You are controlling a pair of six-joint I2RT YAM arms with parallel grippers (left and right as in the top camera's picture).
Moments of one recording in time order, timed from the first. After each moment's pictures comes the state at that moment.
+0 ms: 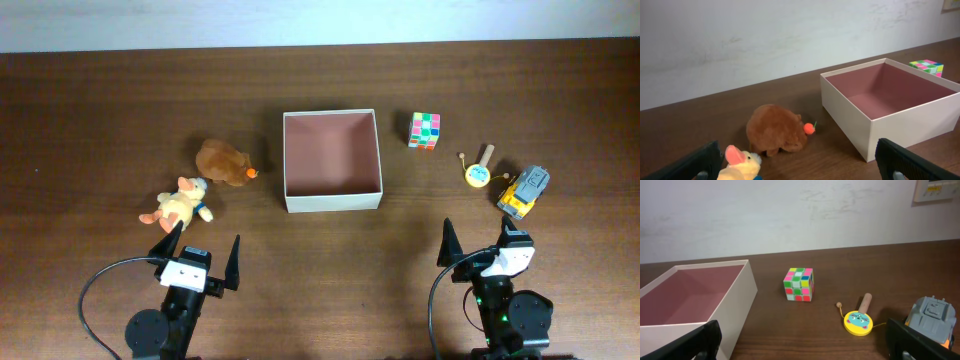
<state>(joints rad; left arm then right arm) 0.08 0.01 0.01 -0.05 0.33 0.14 0.01 0.01 0.01 -0.07 -0.05 0.11</state>
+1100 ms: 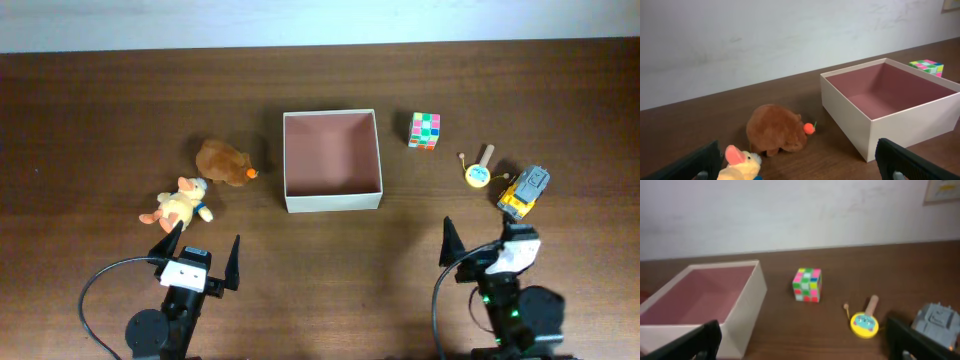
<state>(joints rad) 0.08 0.01 0.01 -0.05 0.33 0.14 0.01 0.12 0.17 -0.17 -0.09 0.11</state>
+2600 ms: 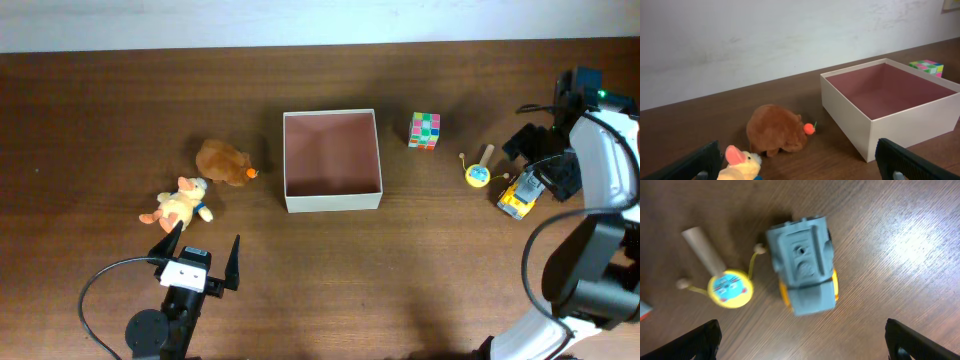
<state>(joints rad) 0.08 0.01 0.01 -0.05 0.33 0.14 -0.31 1.92 1.61 -1.19 0.10 0.63</state>
